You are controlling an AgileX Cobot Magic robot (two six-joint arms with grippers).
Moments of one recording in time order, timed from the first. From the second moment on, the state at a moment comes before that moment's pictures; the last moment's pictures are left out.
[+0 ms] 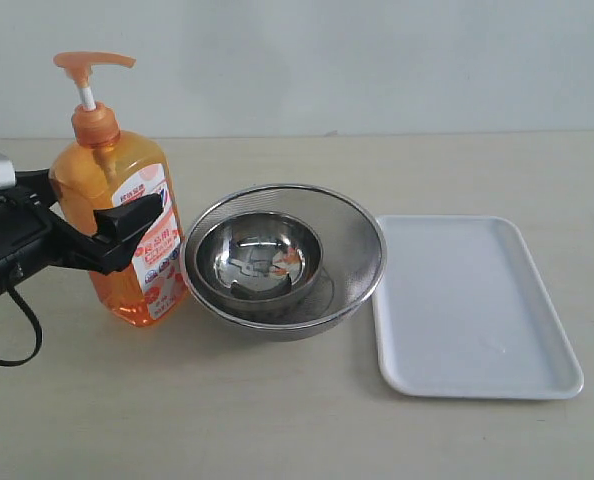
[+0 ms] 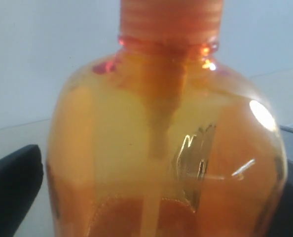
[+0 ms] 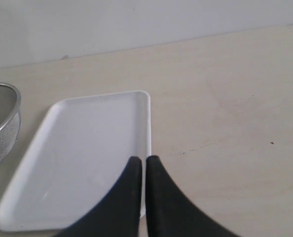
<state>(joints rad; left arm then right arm) -0.06 1.82 -0.44 0.48 -1.21 -0.15 0.20 0.00 0.00 -0.41 0.37 0.59</state>
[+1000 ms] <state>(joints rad) -0.06 1.89 -0.52 0.47 -1.21 -0.17 0.20 0.00 0.00 -0.41 0.38 0.59</state>
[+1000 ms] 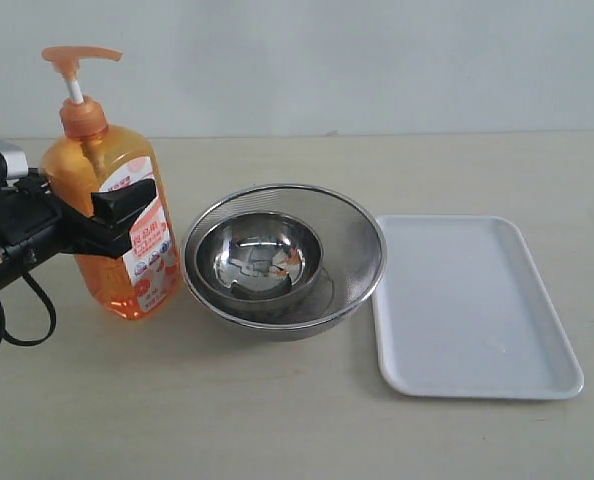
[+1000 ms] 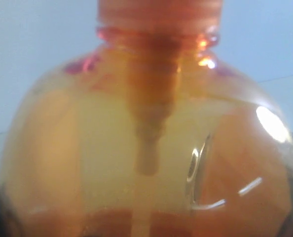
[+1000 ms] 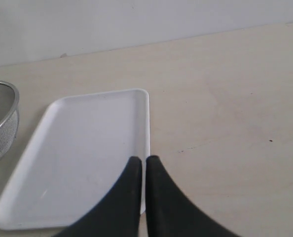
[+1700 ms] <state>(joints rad) -0.06 1.84 -0.48 0.44 -1.20 -0.22 0.20 0.00 0.00 -0.41 0.38 0.59</state>
